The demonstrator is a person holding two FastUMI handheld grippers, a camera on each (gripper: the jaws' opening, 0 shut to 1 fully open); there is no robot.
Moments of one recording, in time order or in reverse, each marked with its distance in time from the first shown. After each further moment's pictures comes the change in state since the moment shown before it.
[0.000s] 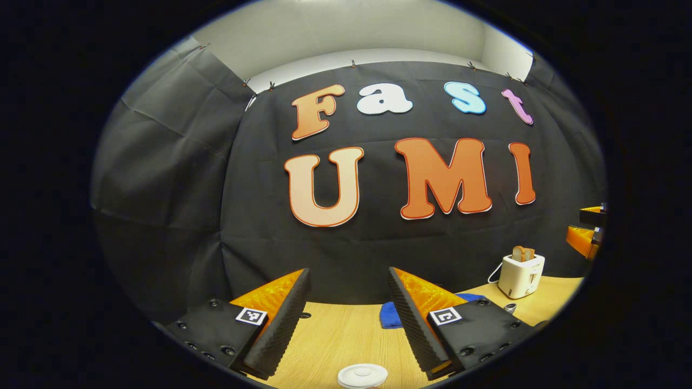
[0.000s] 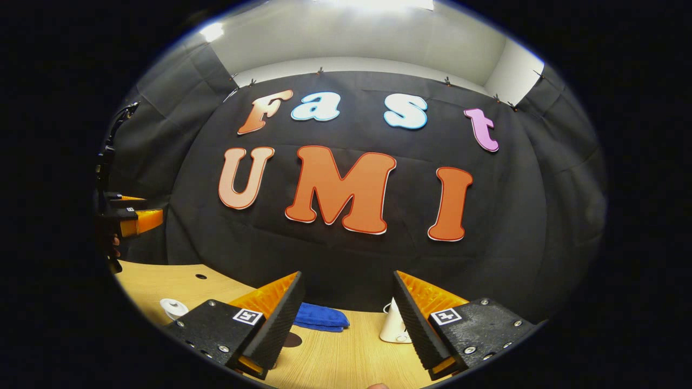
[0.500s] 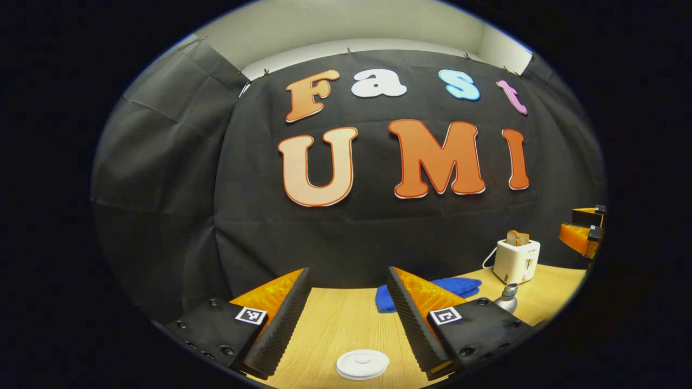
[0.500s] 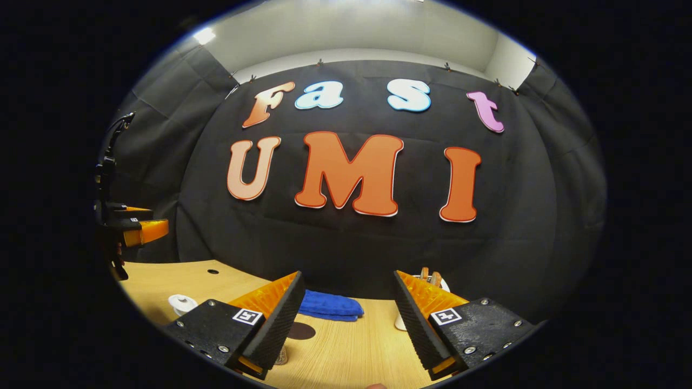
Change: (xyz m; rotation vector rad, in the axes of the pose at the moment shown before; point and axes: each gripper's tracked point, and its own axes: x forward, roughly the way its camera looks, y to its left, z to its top) left arm -0.009 -0.005 -0.048 0.013 0.091 -0.046; right arm -0.006 0.020 -0.041 0.043 0.082 0.068
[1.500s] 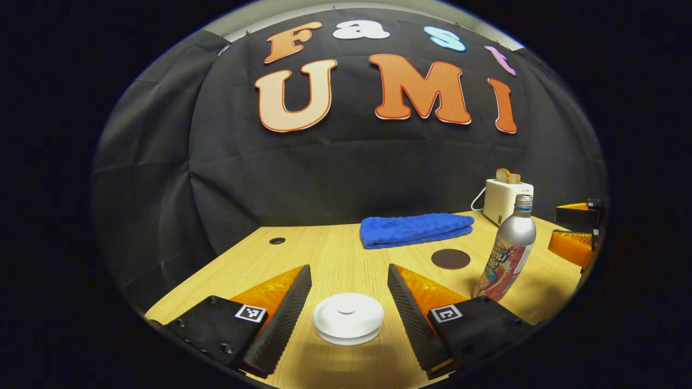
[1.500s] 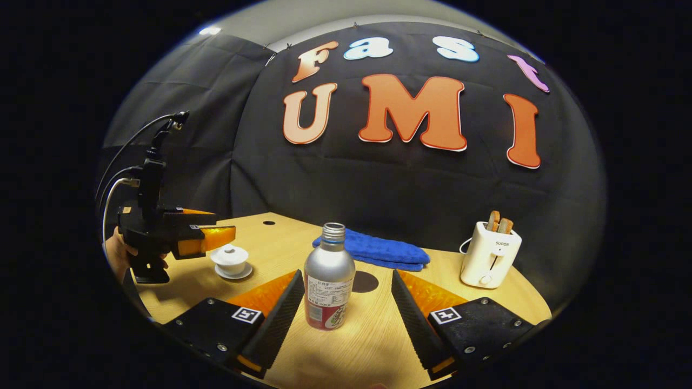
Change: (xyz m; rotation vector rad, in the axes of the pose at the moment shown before) left arm 0.001 -0.026 -0.147 0.015 0.302 -0.102; right arm -0.027 0.095 -0.116 -0.006 0.262 0.304
